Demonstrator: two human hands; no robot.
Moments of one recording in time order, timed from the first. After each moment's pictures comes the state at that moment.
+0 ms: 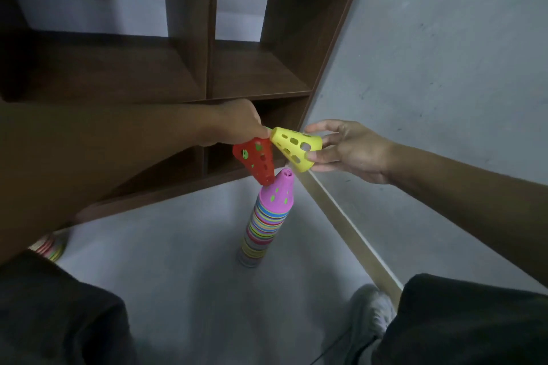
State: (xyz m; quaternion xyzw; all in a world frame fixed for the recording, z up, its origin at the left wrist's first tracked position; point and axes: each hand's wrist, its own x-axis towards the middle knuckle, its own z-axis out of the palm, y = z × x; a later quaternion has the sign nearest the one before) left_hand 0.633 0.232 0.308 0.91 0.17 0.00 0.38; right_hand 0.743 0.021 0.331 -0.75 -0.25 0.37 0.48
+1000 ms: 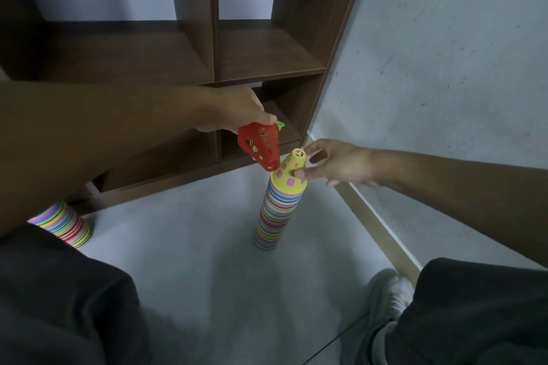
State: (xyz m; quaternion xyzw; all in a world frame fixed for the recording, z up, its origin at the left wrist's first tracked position) left_hand 0.628 0.239 0.299 0.87 0.21 -0.07 0.43; right_hand 0.744 0.028 0.261 -0.84 -0.32 0.37 0.24
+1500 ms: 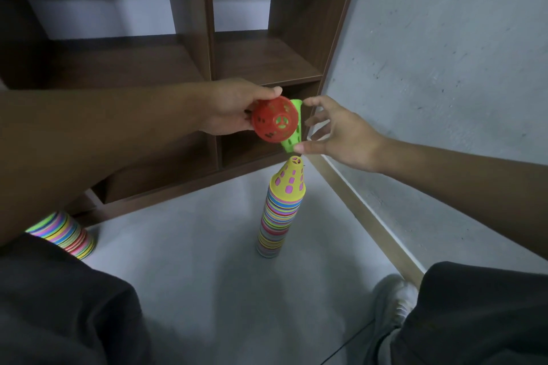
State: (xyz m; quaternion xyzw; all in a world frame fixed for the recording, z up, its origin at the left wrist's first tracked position) left_hand 0.630 0.224 0.326 0.68 0.21 -0.04 0.70; right_hand 0.744 0.034 0.305 -0.83 -0.43 0.17 0.30
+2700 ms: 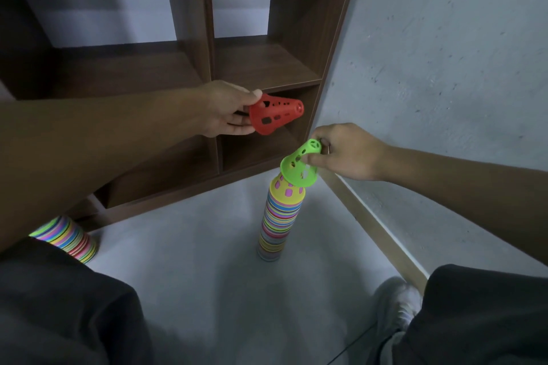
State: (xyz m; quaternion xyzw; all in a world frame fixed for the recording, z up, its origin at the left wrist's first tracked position) left_hand 0.628 0.237 0.324 0.64 0.32 0.04 0.69; right_hand 0.749 0.025 0.303 -0.86 -0.50 0.09 0.09
